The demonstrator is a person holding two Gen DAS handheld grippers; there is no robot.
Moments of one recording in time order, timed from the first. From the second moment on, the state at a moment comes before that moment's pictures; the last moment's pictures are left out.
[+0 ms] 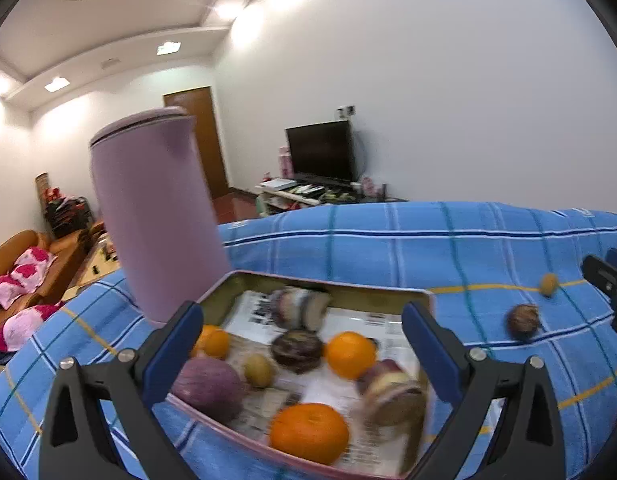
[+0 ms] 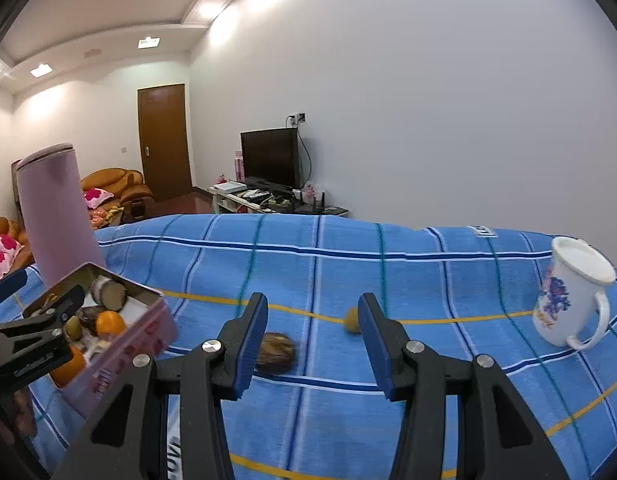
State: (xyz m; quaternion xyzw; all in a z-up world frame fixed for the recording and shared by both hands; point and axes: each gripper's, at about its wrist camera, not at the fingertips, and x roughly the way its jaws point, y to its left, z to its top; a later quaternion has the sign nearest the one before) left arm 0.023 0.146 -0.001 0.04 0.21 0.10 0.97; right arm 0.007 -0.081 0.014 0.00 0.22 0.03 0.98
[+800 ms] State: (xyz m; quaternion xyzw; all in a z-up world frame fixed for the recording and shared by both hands) left arm 0.026 0.035 -0.005 0.07 0.24 0.00 0.97; right arm 0.002 -0.184 0.016 0.02 0.23 -0.02 0.97
